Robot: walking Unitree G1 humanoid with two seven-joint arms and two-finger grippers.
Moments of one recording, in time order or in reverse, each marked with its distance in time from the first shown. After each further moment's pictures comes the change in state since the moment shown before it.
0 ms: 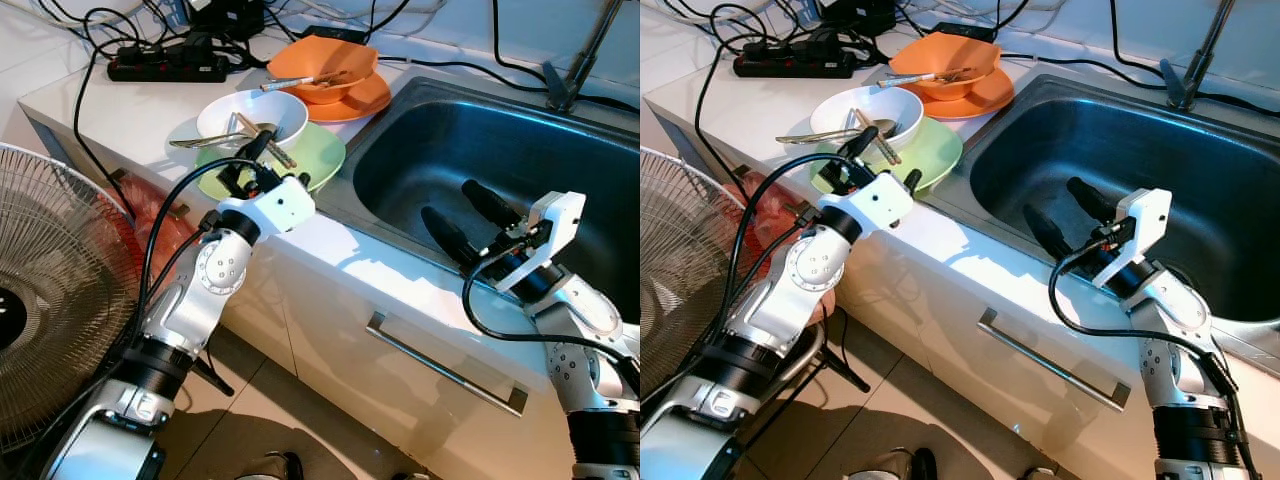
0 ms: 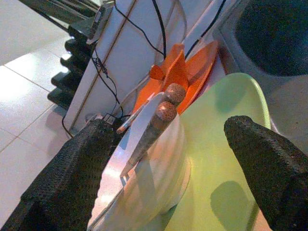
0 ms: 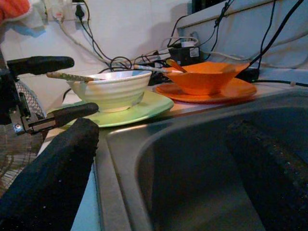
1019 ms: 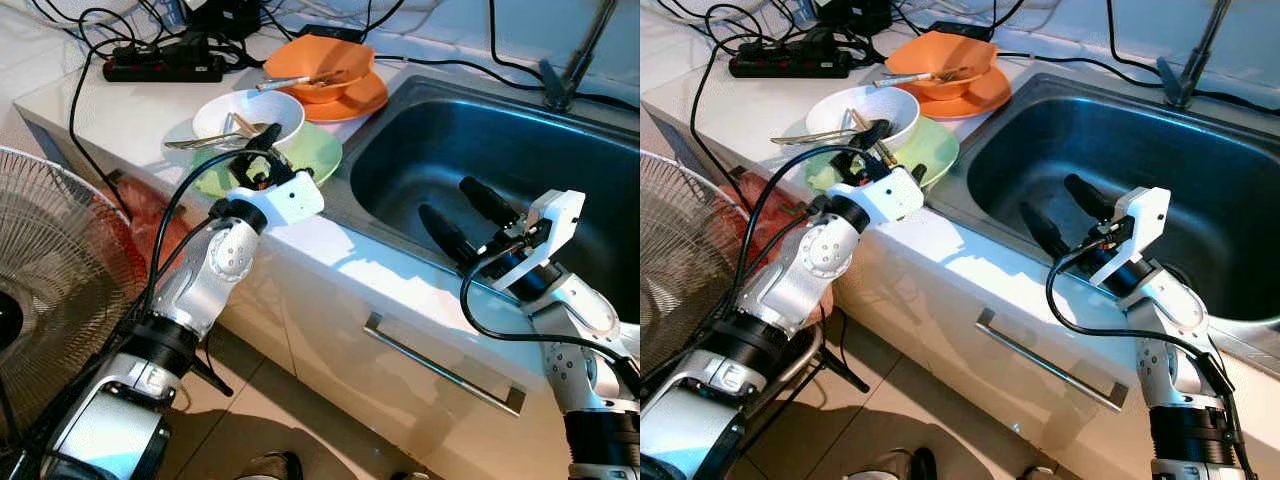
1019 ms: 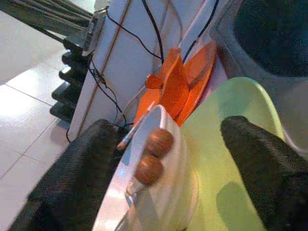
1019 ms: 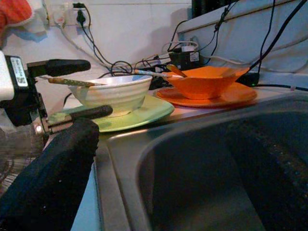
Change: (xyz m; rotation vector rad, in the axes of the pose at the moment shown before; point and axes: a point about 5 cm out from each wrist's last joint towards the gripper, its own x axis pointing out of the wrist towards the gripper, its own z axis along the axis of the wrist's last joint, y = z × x) left arm 0.016 0.001 0.002 0.091 -0.010 -0.009; right arm 0.002 0.003 0.002 0.001 -0.019 0.008
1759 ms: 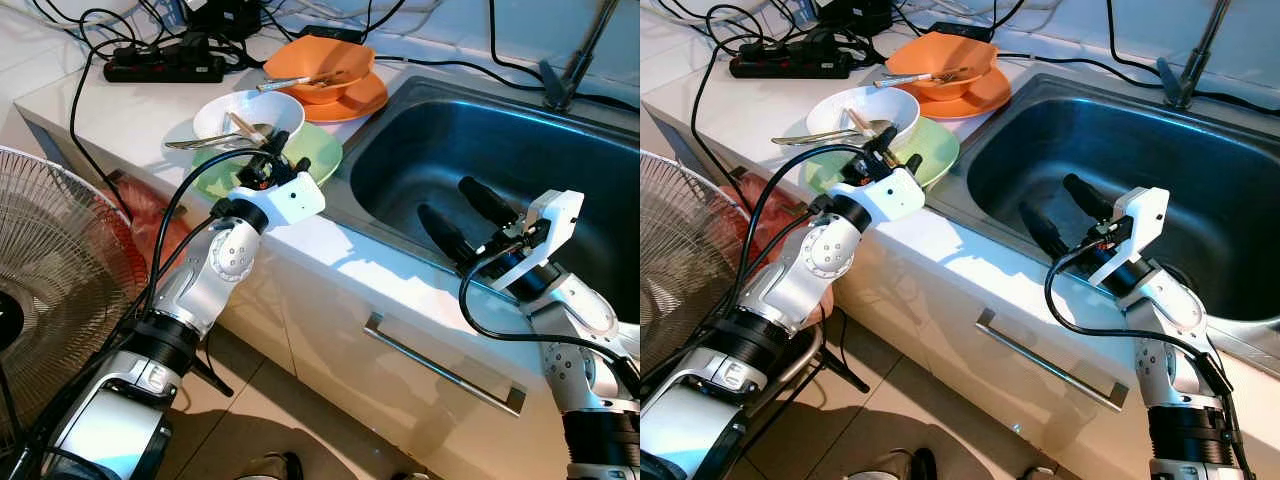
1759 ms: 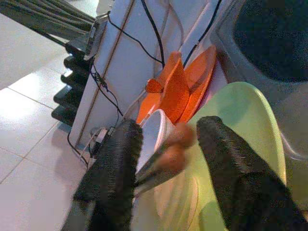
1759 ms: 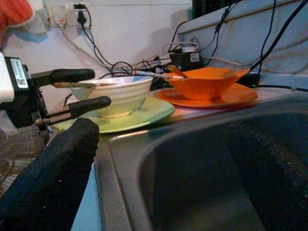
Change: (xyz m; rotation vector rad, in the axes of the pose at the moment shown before) left arm 0.000 -0.002 0.000 0.000 -0.017 0.006; right arm 0.001 0.001 0.000 0.000 -0.002 0.001
